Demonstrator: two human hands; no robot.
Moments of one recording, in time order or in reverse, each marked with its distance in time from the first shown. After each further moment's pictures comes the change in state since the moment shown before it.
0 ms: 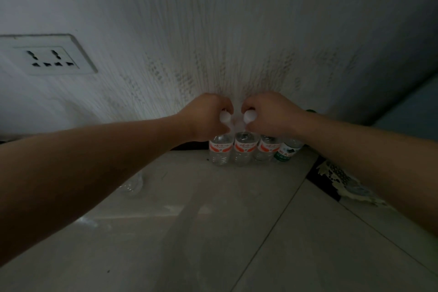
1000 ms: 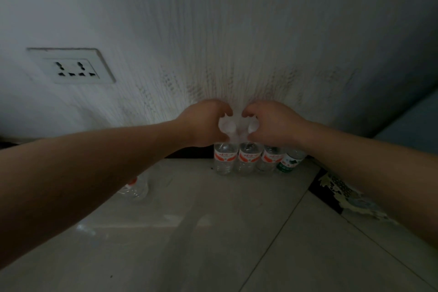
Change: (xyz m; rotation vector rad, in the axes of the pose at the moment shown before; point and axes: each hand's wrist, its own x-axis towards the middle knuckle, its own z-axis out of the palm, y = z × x) left_hand -0.014 -0.007 -0.018 0.040 0.016 -0.052; right_hand -0.008 -0.020 -0.016 -0.041 0.004 -0.018
